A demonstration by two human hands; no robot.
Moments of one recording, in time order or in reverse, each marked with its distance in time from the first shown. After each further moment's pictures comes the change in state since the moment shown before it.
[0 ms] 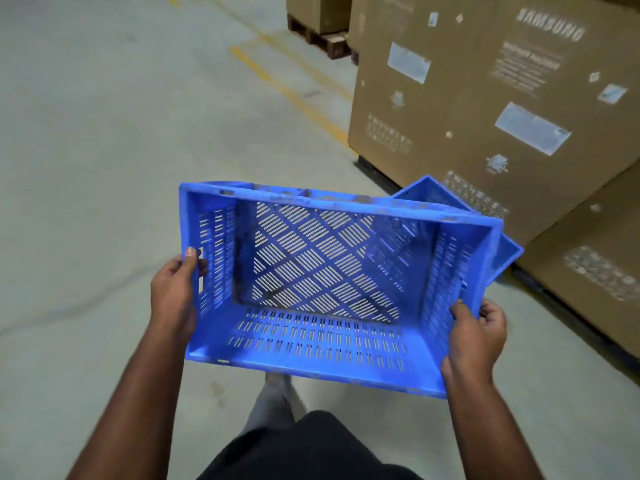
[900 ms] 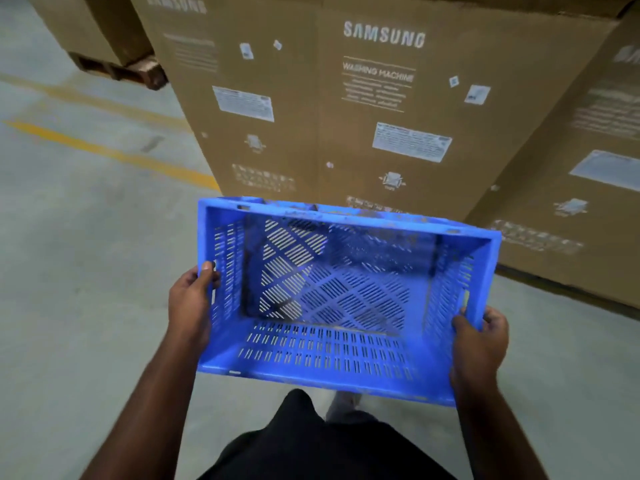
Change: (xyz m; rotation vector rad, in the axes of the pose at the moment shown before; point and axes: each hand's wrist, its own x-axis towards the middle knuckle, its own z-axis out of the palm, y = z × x) left_hand 0.297 0.010 0.494 0.246 -0.541 -0.076; right_hand 0.312 -0.017 0.160 -0.028 0.524 0.064
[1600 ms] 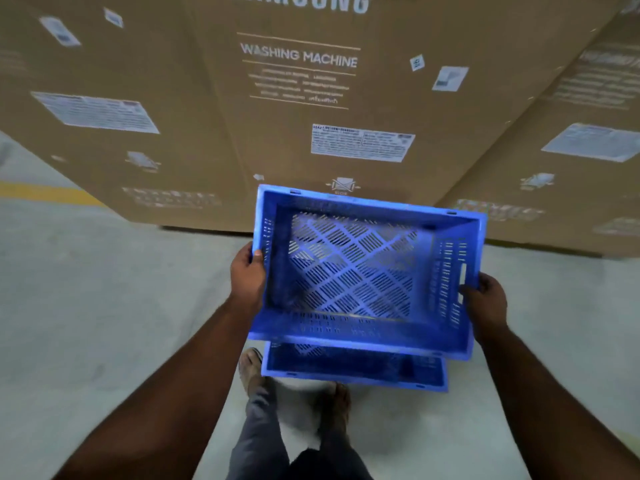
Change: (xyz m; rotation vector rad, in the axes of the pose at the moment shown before) left_hand 0.236 -0.093 0.321 0.314 -0.373 0.003; right_hand 0.273 0.035 0.103 -0.572 -0.047 0.030
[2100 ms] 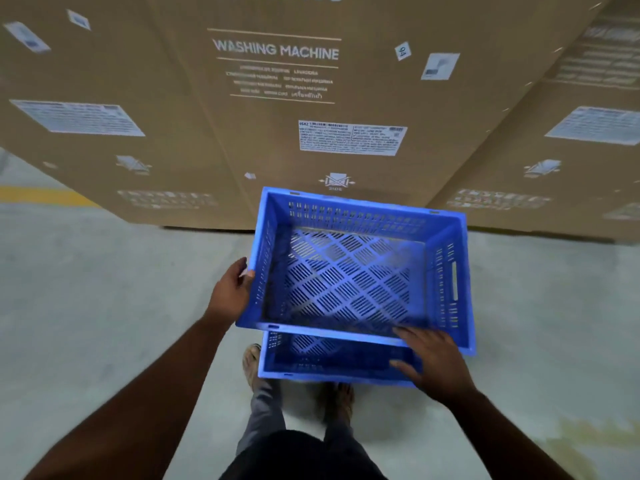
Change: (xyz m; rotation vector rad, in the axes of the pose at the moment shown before) left_hand 0.005 -0.027 -0.039 0.543 -0.263 0.039; right_hand -0.082 0.076 0.020 -0.800 -0.443 -0.839
